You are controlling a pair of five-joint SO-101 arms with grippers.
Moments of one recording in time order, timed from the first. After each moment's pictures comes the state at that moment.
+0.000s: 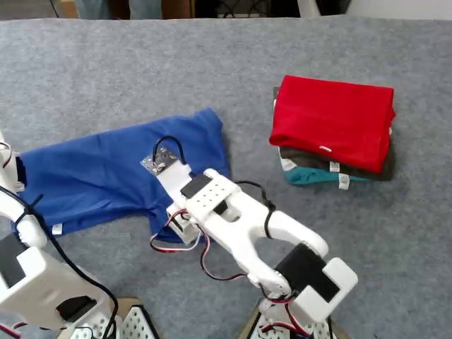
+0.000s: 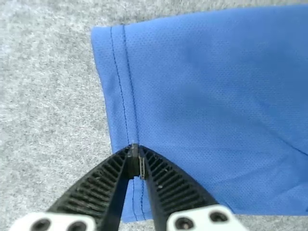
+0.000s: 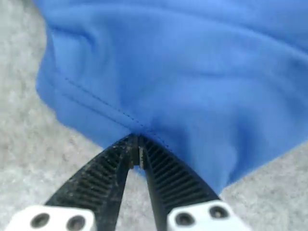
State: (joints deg) left arm -44.7 4.5 11.9 67.5 -27.2; right arm -43.8 1.2 36.5 59.1 -2.9
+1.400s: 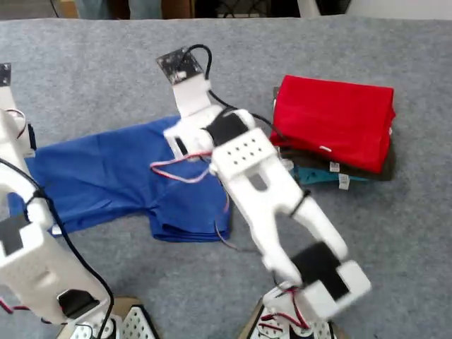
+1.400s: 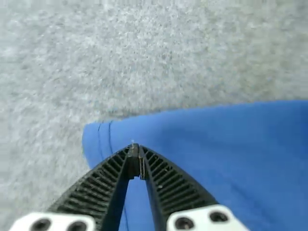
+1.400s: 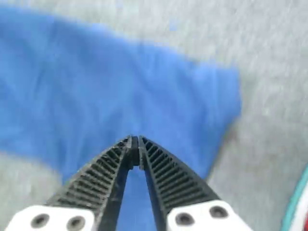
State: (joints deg) left arm -37.0 17.0 -2.5 59.6 -21.9; right arm -30.9 1.9 7.0 56.7 -2.8
